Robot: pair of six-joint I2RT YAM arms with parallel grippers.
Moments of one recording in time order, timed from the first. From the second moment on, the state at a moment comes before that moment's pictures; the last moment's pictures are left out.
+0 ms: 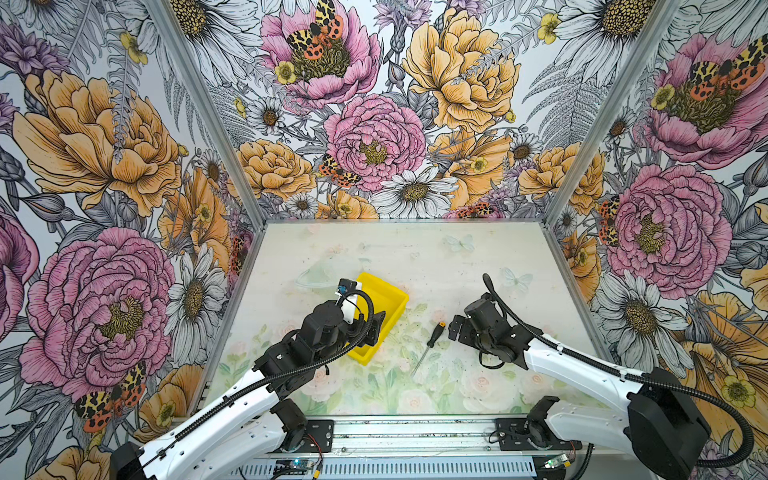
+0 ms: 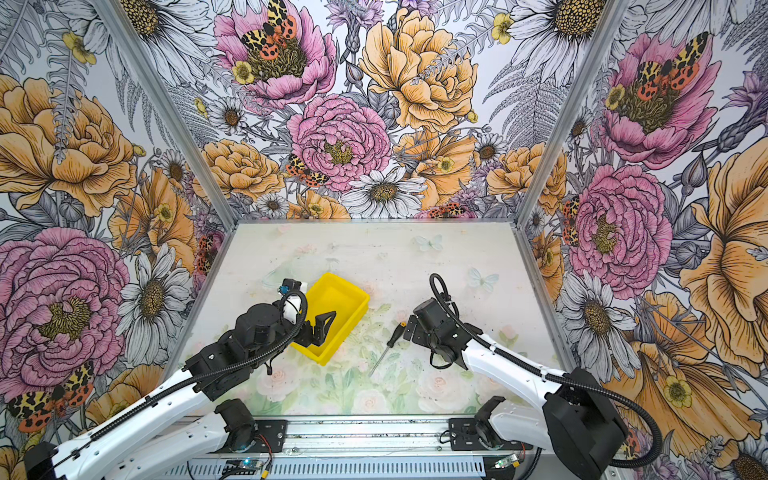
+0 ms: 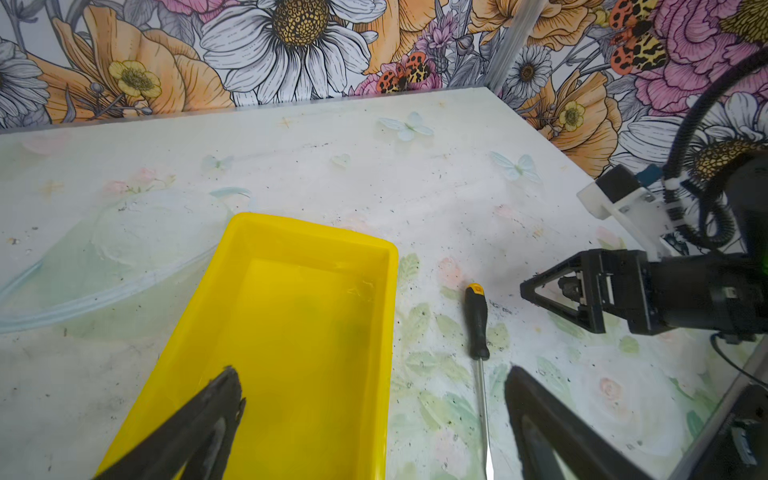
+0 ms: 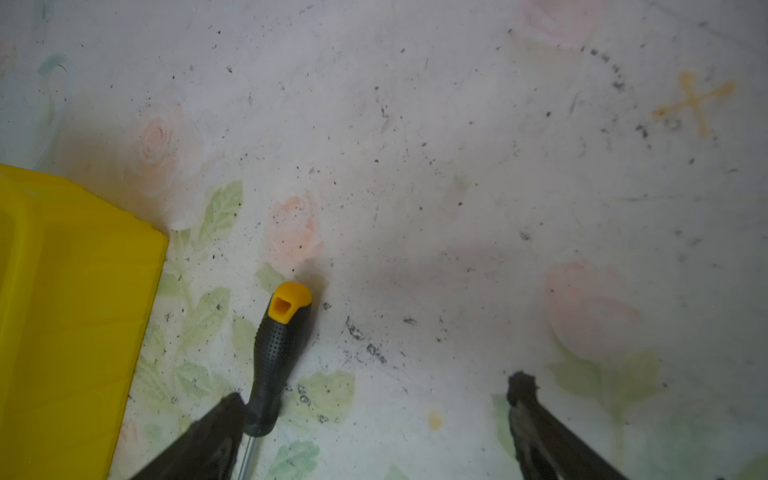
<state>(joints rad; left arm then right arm) -0.81 0.74 0.64 -0.36 -0.22 -0.32 0.66 1.19 0.60 -0.42 0.14 0.91</state>
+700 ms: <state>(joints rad) -0.78 0.69 0.56 -0.40 -0.21 -0.38 0.87 1.56 0.76 -0.35 0.24 1.06</state>
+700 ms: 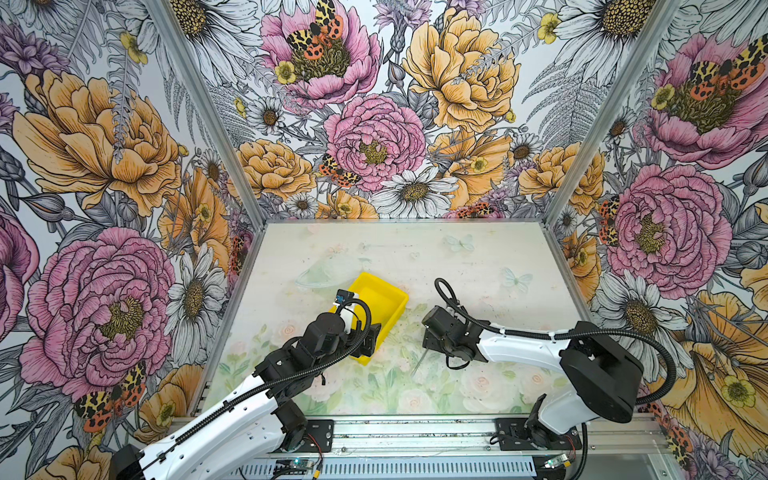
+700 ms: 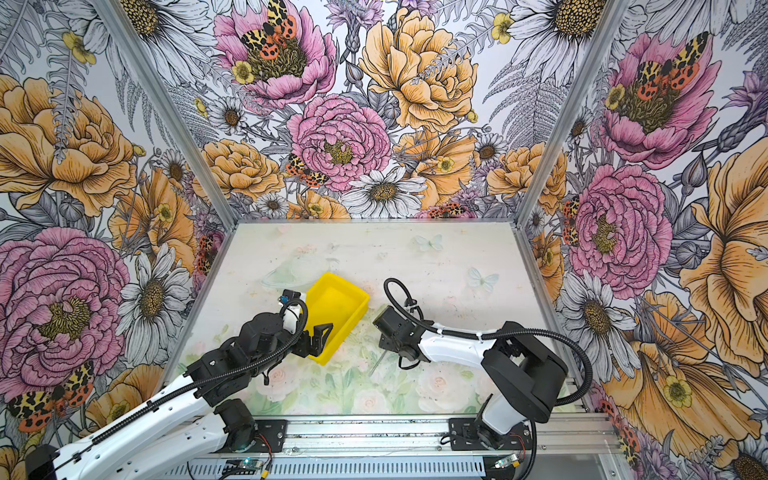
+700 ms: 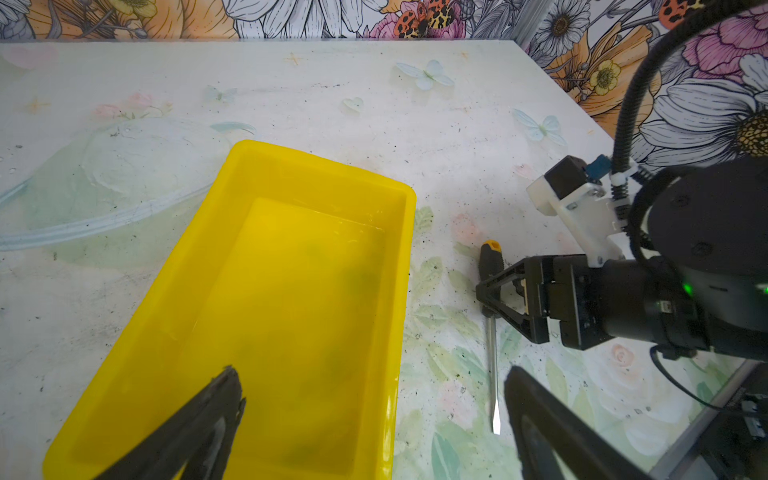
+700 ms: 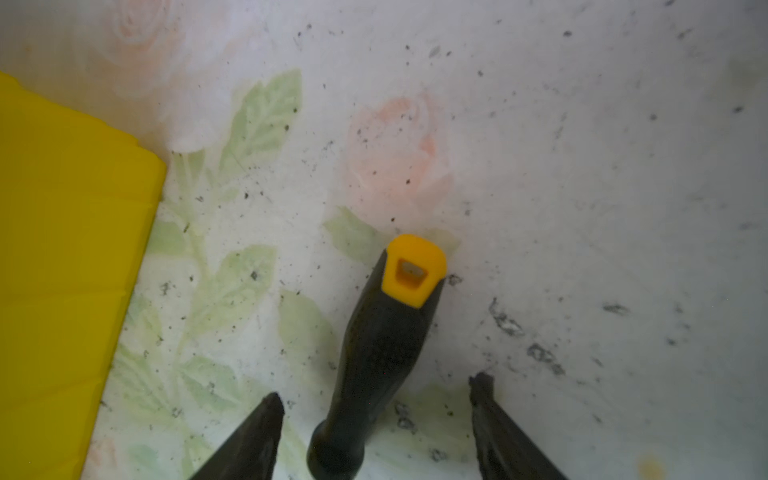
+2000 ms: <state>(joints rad) -0.68 0.48 0.46 -0.40 -0.17 -0.43 0.88 1.66 0.82 -0.34 0.35 1.04</state>
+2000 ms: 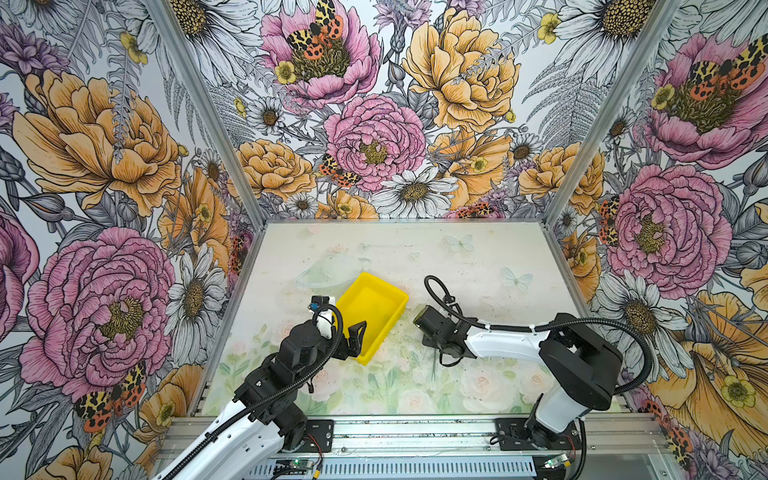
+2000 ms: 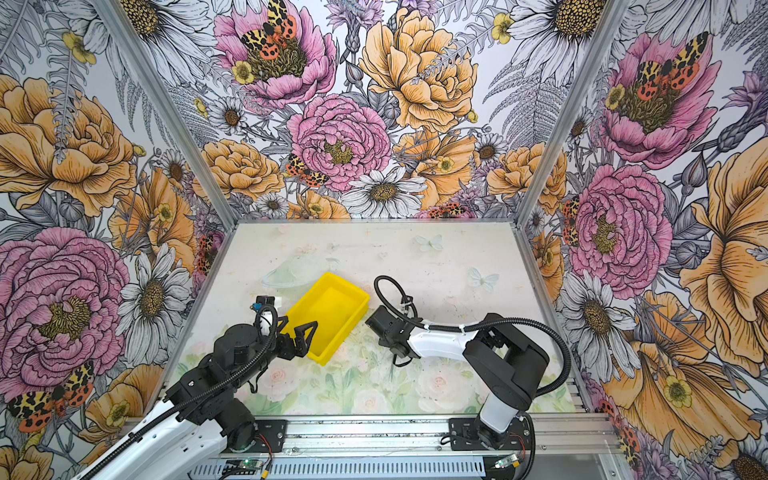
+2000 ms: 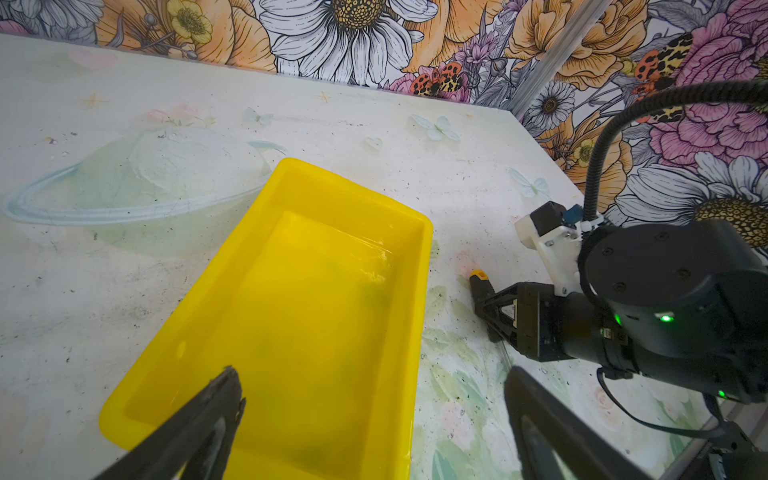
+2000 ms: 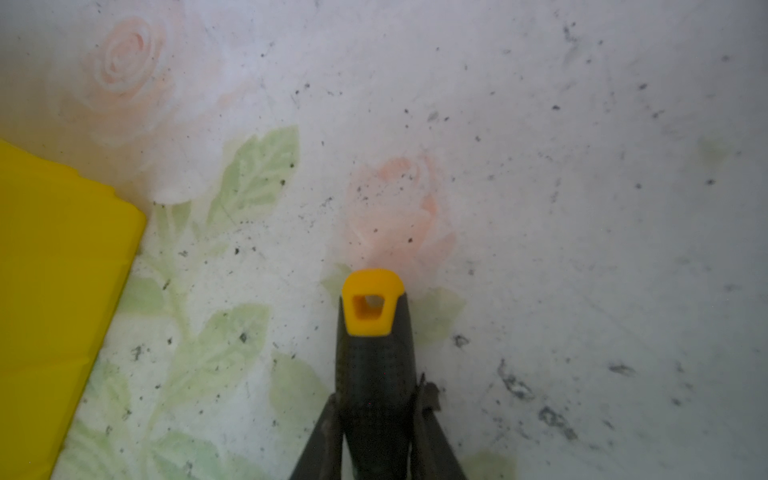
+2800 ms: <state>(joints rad) -0.70 0.43 0.45 -0.41 -0.27 -0.45 0.97 1.44 1.06 -0.41 0.40 1.00</state>
